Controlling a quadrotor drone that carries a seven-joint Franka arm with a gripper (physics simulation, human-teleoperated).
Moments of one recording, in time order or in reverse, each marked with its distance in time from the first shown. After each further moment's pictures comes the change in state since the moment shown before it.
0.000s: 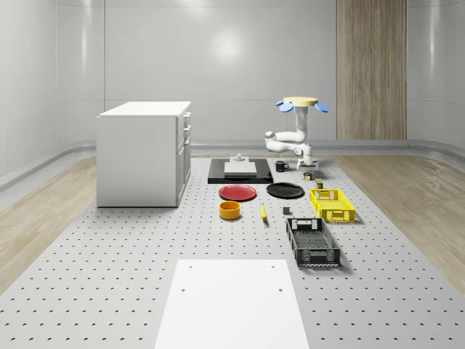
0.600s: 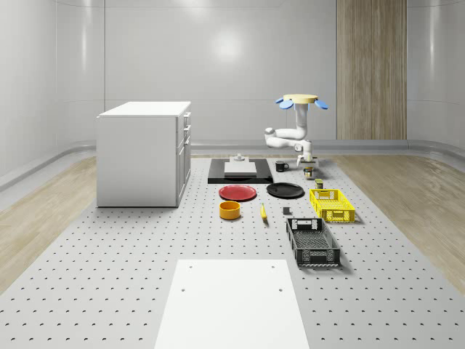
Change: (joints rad) arm -0.004 -0.019 0.038 -0.006 0.042 0.005 0.007
